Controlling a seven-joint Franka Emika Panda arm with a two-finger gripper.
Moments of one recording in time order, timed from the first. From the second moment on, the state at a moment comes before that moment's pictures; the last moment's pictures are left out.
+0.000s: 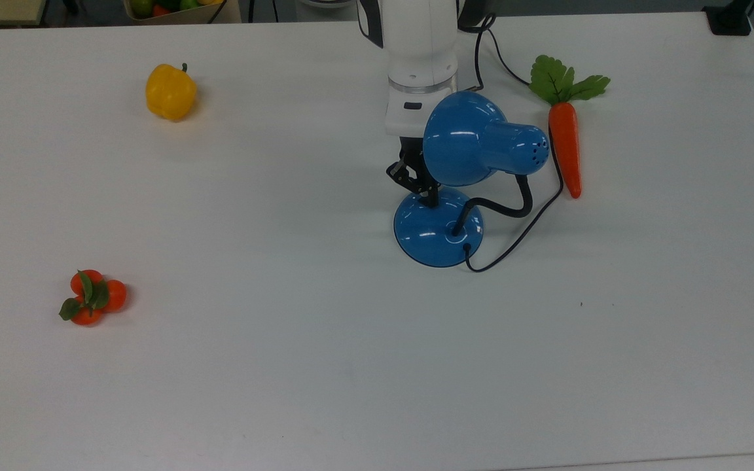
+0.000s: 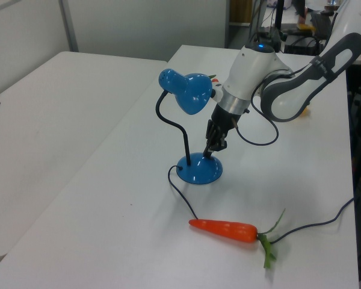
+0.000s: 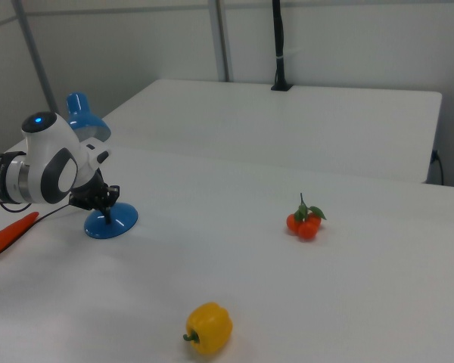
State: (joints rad) arm 0.18 0.30 0.17 -2.05 -0.04 2.73 -0.25
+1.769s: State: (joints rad) arm 0.18 0.30 0.17 -2.05 -0.04 2.70 -0.25
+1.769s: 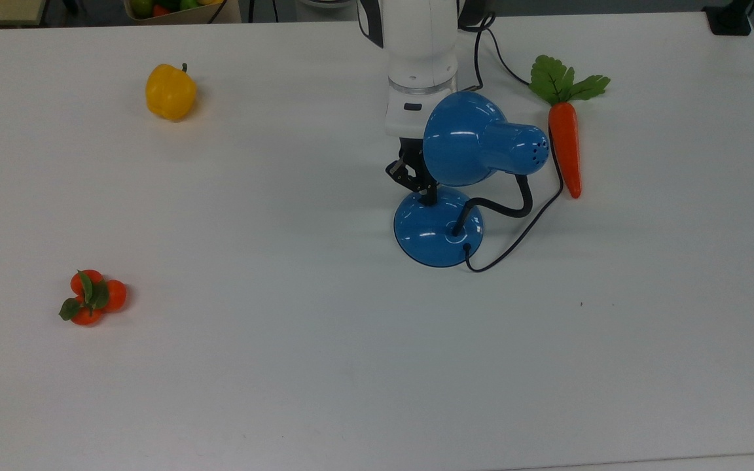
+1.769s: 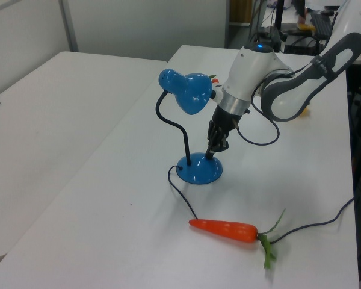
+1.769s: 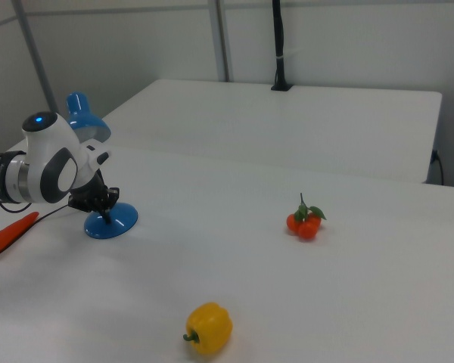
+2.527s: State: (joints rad) arm 0.18 0.30 0.17 -2.05 -0.04 2.70 -0.25
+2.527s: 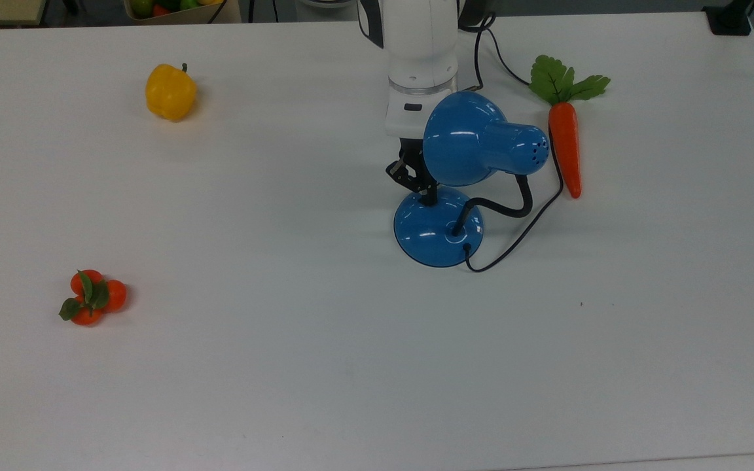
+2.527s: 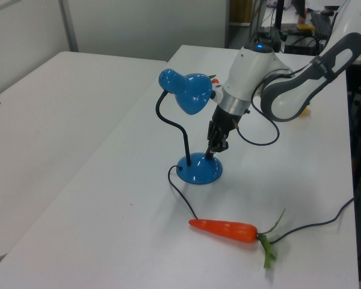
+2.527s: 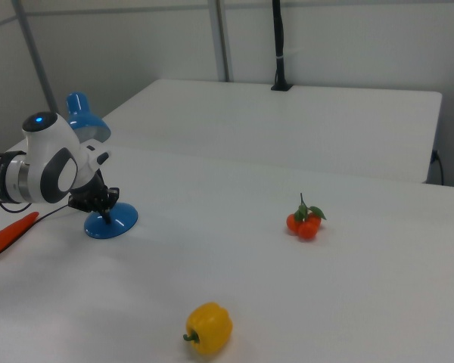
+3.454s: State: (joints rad) arm 0.18 0.30 0.17 -2.05 -0.05 2.71 -0.25
